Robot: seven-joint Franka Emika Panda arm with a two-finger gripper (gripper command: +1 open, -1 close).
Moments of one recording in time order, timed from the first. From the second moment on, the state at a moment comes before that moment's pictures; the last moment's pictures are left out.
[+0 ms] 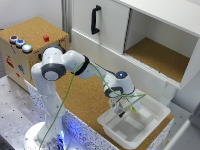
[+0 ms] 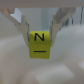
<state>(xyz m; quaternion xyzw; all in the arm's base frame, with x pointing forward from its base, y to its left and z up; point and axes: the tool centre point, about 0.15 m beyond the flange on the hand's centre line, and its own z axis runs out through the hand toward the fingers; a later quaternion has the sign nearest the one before) 0.448 -0.362 0.338 0.92 -0.24 0.28 0.10</state>
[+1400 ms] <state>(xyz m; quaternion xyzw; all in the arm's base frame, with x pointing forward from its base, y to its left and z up) 0.581 -0.302 0.509 0.93 -0.06 0.35 -0.04</state>
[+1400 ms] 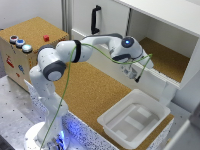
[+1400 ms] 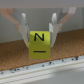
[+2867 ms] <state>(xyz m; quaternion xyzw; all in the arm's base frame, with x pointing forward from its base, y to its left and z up) 0.668 -0.331 0.490 0.92 -0.04 0.38 0.01</state>
